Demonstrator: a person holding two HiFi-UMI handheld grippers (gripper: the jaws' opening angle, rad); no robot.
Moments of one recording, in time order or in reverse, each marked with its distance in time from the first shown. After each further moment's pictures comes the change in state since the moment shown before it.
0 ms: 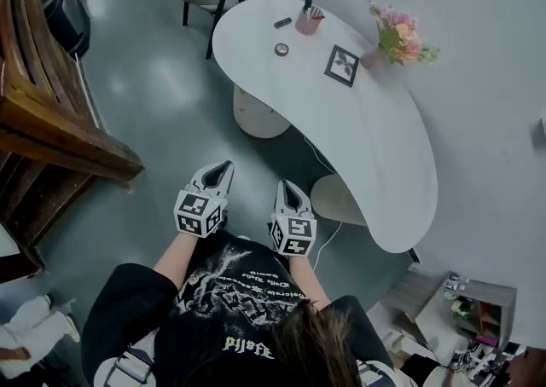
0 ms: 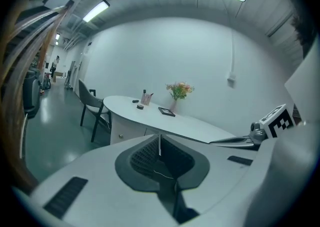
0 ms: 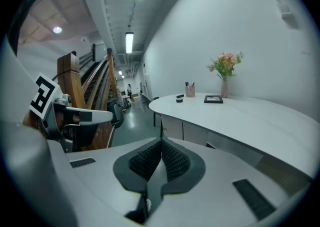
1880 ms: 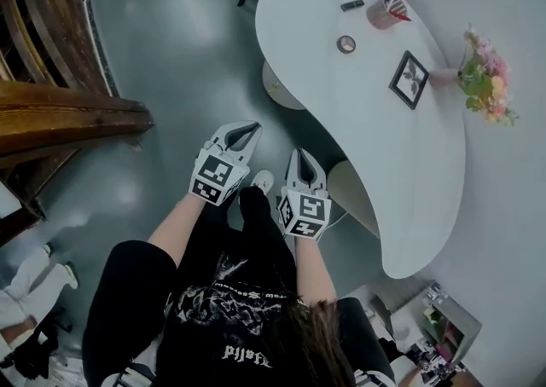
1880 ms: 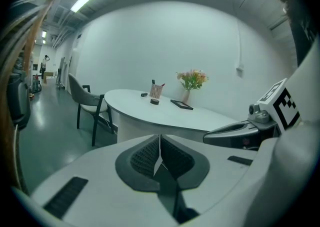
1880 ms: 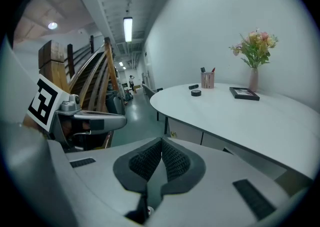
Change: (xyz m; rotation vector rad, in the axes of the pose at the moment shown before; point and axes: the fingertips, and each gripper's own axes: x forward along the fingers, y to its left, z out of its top) left arm 0.129 0.149 0.028 0.069 0.129 -0.051; right arm 0.199 0.034 0.055 -0.005 0.116 0.039
